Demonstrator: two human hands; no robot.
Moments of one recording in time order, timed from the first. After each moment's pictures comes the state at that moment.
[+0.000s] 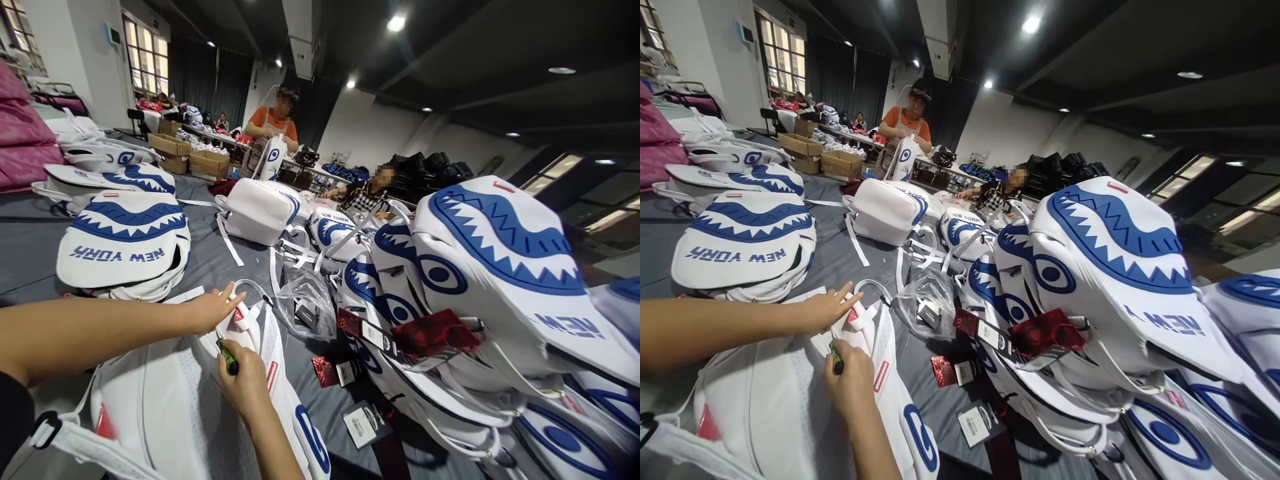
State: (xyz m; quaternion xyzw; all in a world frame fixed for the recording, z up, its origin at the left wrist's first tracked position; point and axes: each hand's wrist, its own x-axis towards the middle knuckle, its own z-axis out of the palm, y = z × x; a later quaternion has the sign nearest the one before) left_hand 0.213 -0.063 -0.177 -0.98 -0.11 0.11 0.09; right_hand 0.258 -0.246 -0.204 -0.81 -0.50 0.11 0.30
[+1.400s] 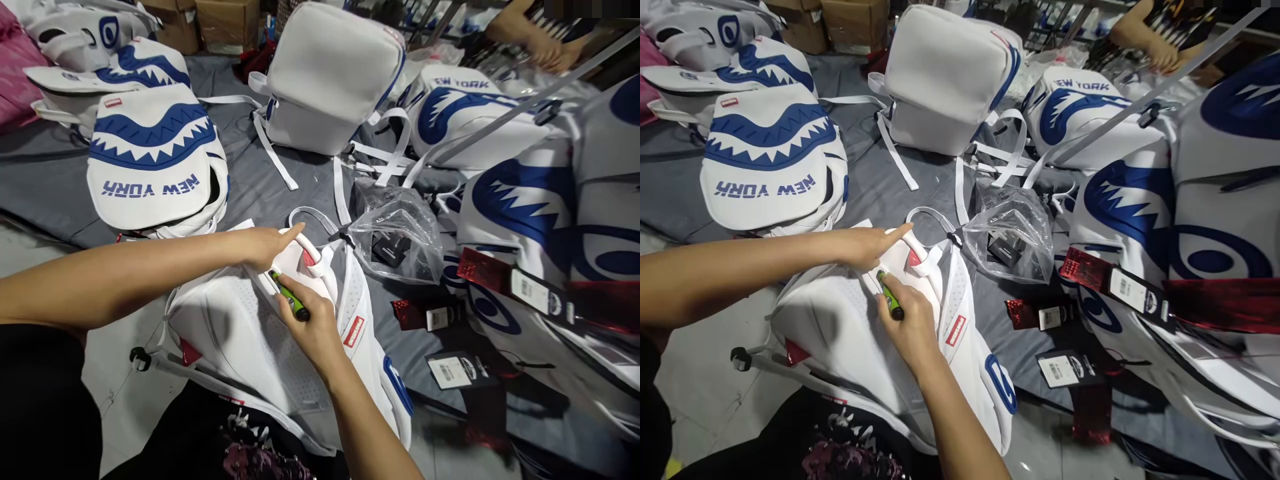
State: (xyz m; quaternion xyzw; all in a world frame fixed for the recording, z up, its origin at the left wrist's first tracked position) left_hand 0.225 -0.036 -0.135 -0.94 -0.13 0.29 -0.09; right_hand 0.259 -0.220 -0.207 -0.73 -0.49 0.15 0.45
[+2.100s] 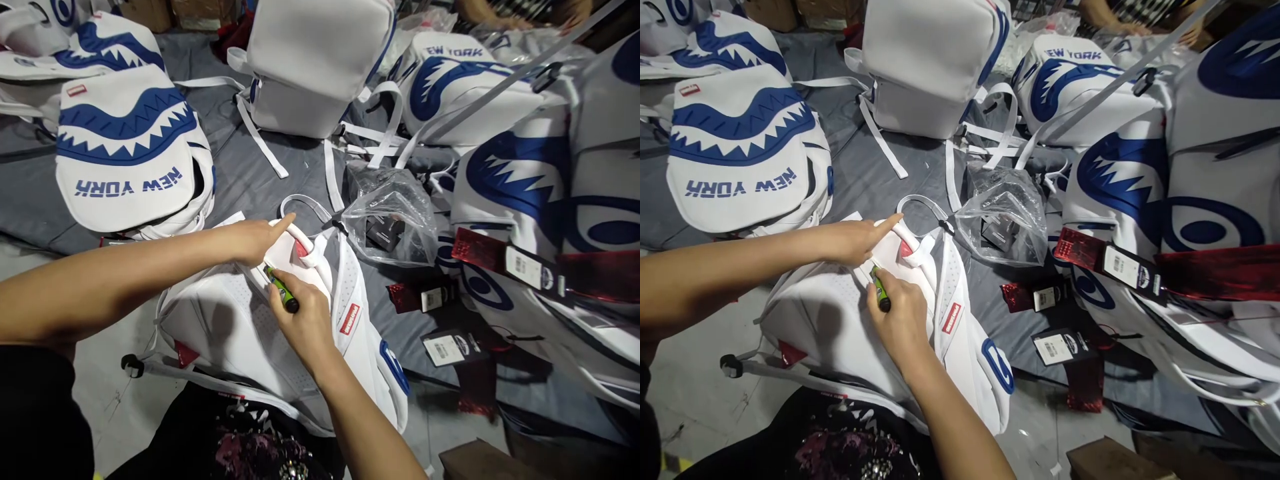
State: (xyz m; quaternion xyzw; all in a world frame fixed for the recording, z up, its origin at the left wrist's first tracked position) left_hand 0.229 -0.032 -0.144 -0.94 -0.13 0.30 -0.07; right_hand 0.248 -0.209 -0.203 -0.78 -0.43 0.14 0.43
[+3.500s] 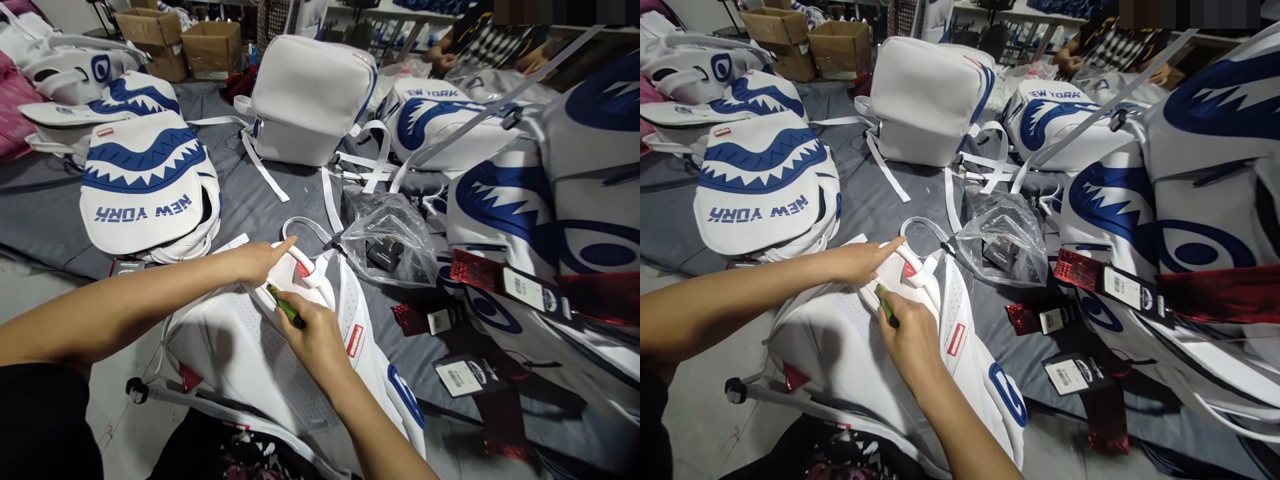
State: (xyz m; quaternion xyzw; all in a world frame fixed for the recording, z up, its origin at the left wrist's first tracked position) left_hand 0.228 -0.028 -0.147 -0.95 -0.13 0.28 -0.09; right_hand 0.262 -0.214 -0.202 -0.77 -0.46 0.17 0.41
